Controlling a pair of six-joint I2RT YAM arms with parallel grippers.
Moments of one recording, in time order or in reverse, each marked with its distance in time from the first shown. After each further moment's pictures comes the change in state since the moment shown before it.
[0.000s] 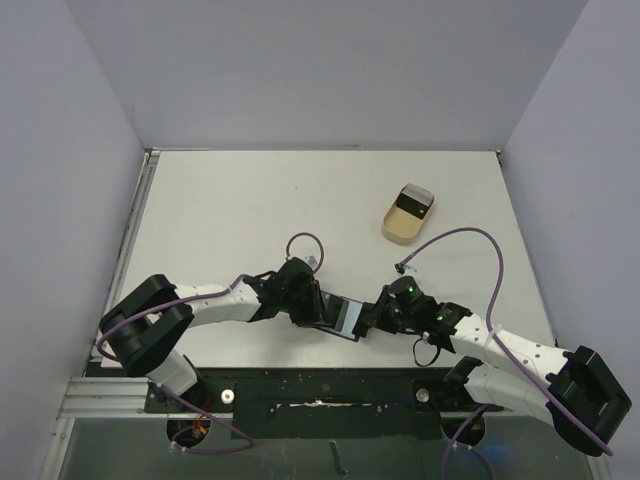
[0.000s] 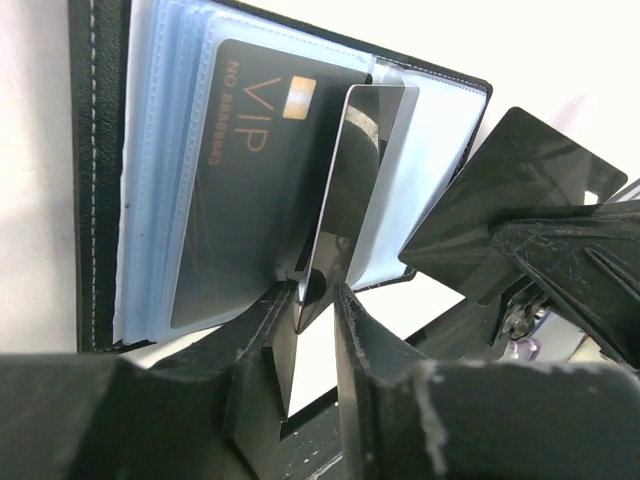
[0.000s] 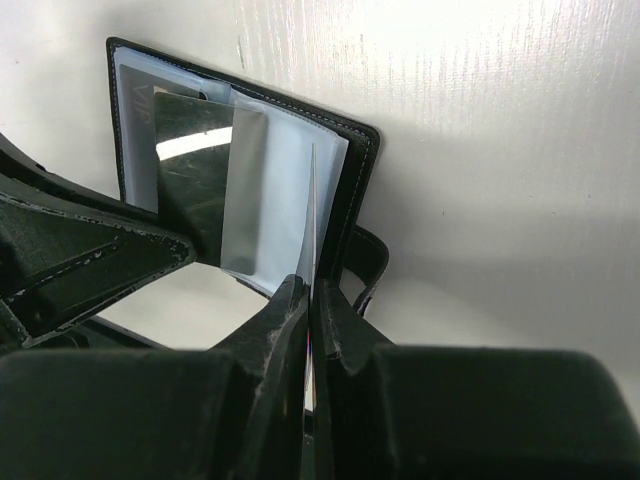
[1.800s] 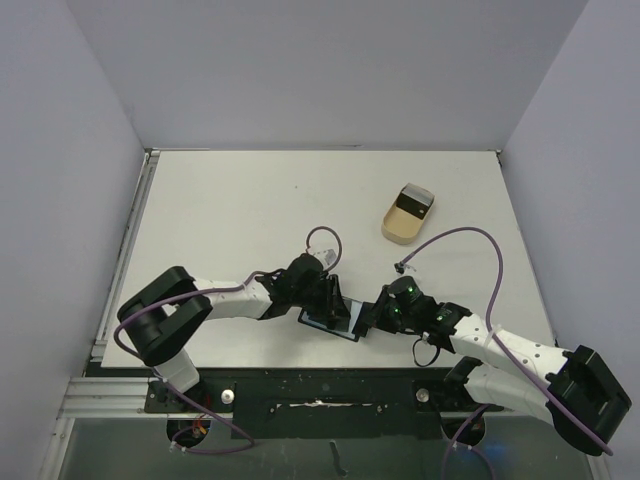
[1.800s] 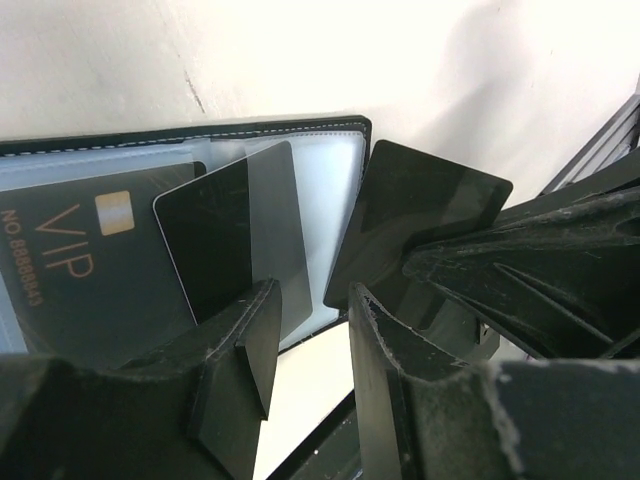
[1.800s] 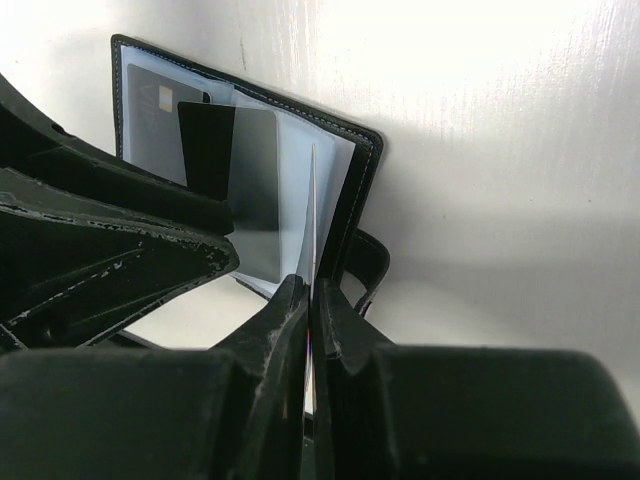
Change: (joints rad) left arm -0.027 0.100 0.058 0.198 0.063 0.101; right arm 0.005 0.003 0.000 0.008 0.007 -0.008
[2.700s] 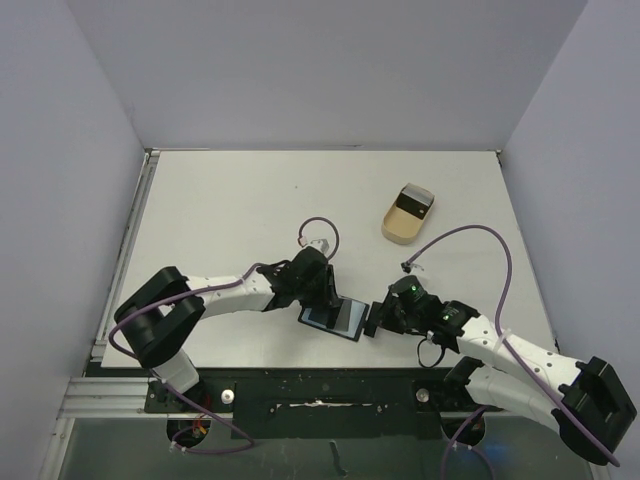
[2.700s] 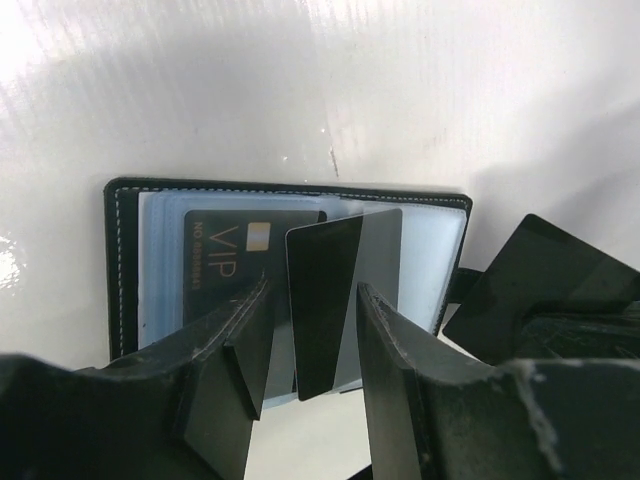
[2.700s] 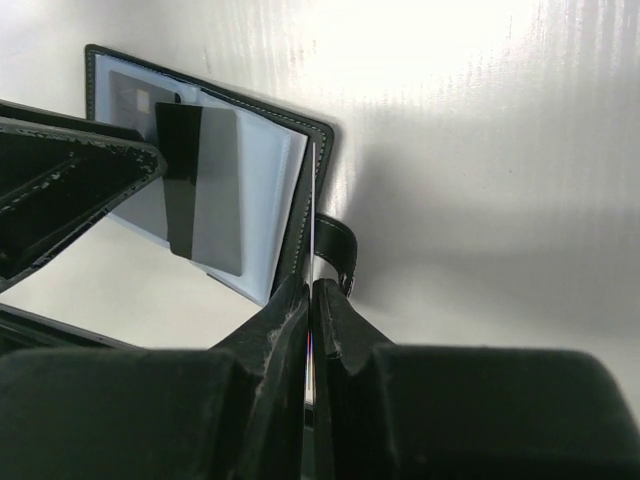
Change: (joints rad) left arm 0.001 -0.027 0.104 -0.254 -0.269 0.055; right arm 0.000 -0.079 0.052 -0.172 0.061 -0.010
